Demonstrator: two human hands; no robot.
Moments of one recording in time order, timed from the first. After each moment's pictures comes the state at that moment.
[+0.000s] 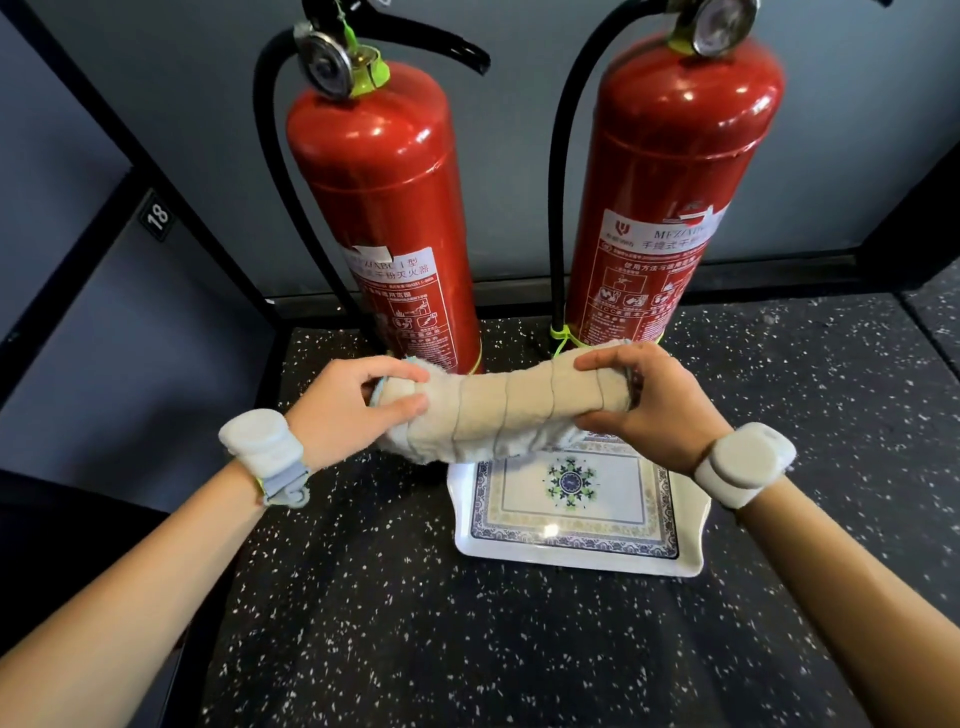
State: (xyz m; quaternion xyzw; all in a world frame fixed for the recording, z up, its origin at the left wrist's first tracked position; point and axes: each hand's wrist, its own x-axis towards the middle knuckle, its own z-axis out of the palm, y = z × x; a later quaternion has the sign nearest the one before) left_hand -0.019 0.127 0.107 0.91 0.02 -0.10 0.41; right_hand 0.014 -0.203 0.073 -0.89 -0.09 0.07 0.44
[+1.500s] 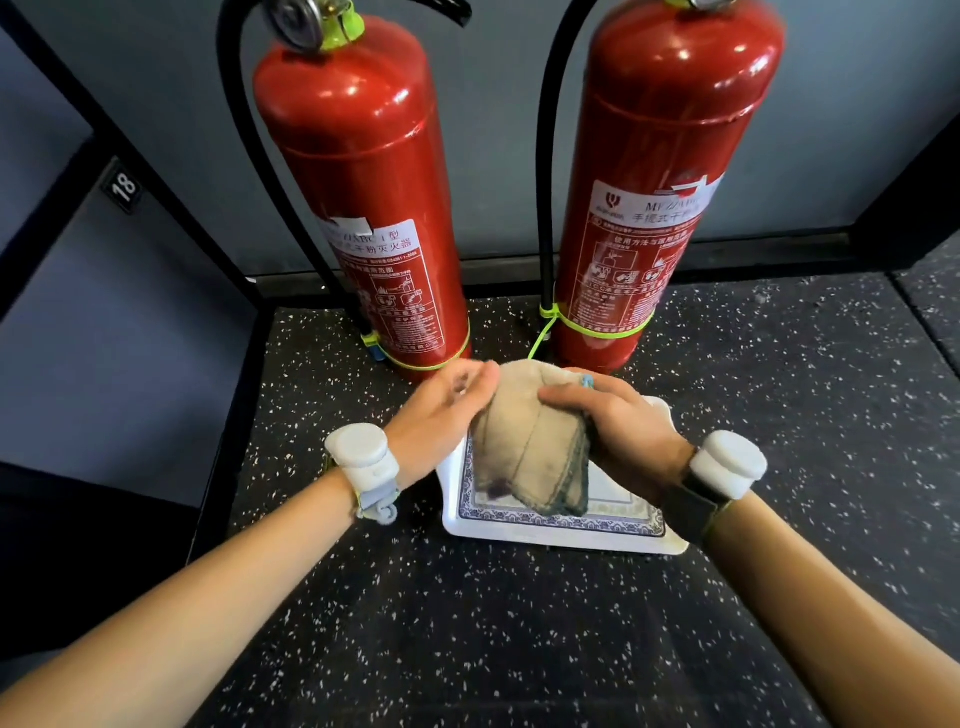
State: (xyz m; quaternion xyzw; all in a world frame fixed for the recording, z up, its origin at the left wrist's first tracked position) left_hand -0.026 0.046 0.062 0.82 0.03 -0.16 0.56; right_hand -0.014 -0.163 0.063 -0.59 0.10 0.28 0.75
